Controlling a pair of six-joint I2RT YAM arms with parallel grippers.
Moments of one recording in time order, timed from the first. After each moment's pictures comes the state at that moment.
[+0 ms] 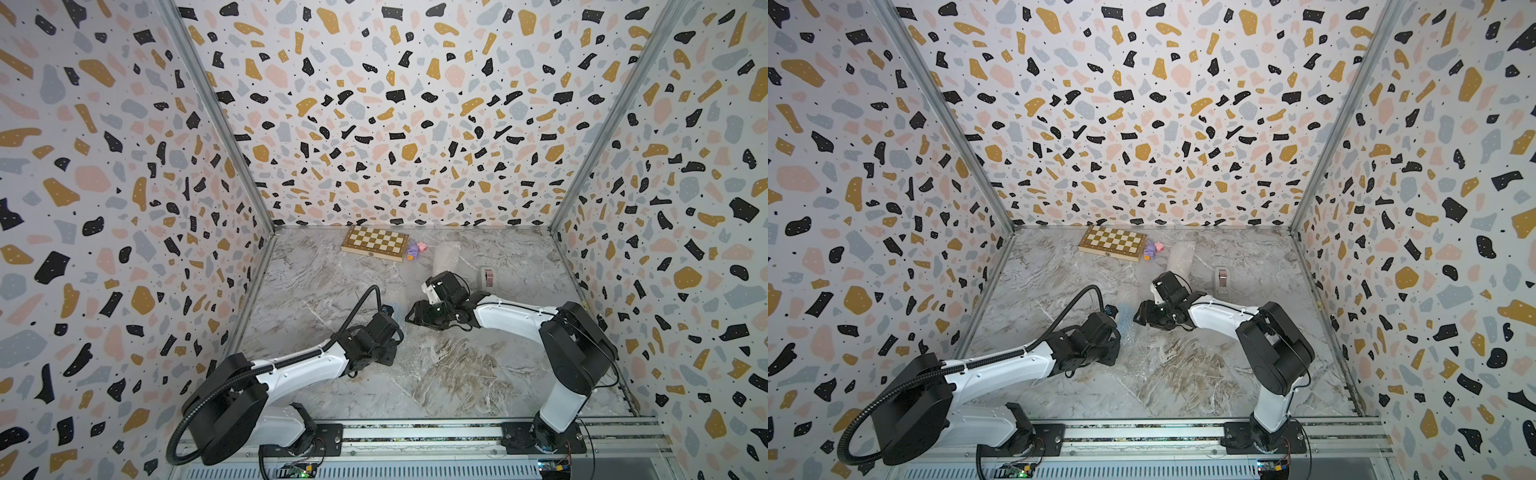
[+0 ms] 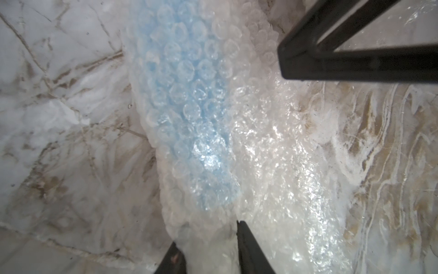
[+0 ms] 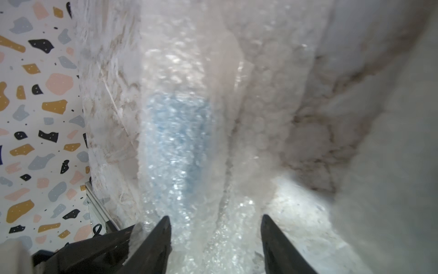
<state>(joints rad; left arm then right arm) -0.83 1.32 0.64 -0.33 -0.13 -0.46 0.70 1.75 1.04 -0.22 -0.38 0.76</state>
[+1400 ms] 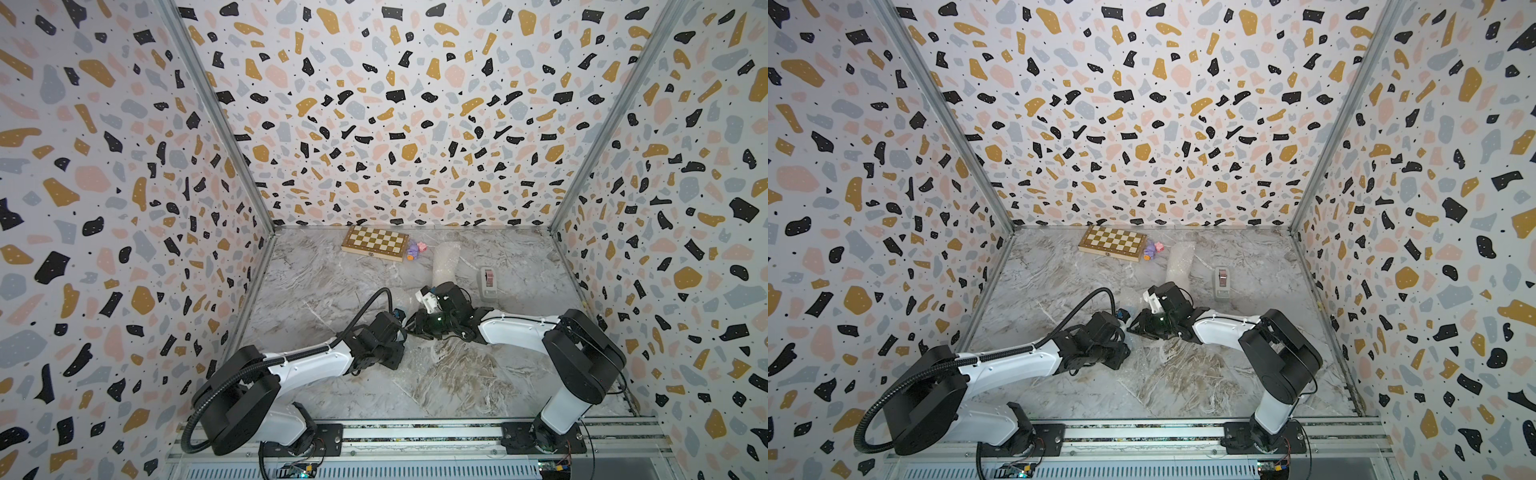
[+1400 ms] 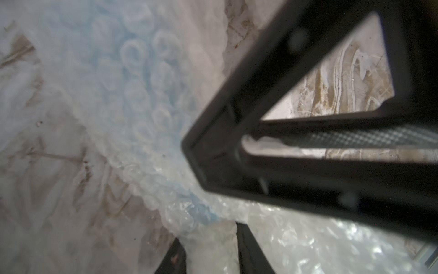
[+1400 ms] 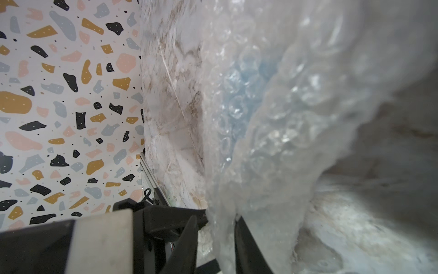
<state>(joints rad) -0.83 1.38 0.64 -0.24 0.04 -0.34 0.75 1.69 0.88 0.10 -0.57 0.90</state>
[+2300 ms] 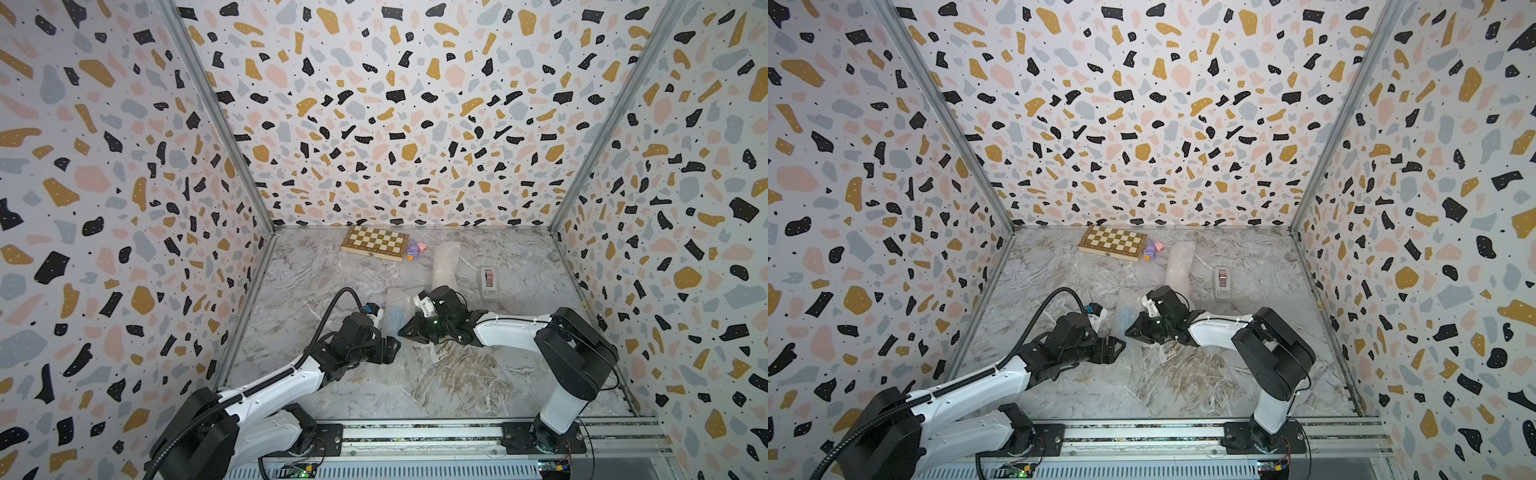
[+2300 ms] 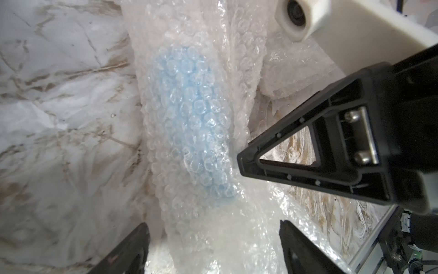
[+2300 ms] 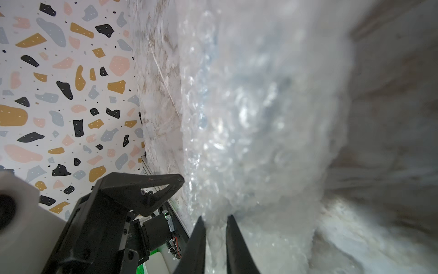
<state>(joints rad) -0.68 1.11 0.47 -0.13 0.15 -0.49 0.79 1.73 0.87 0.13 -0.55 0.99</state>
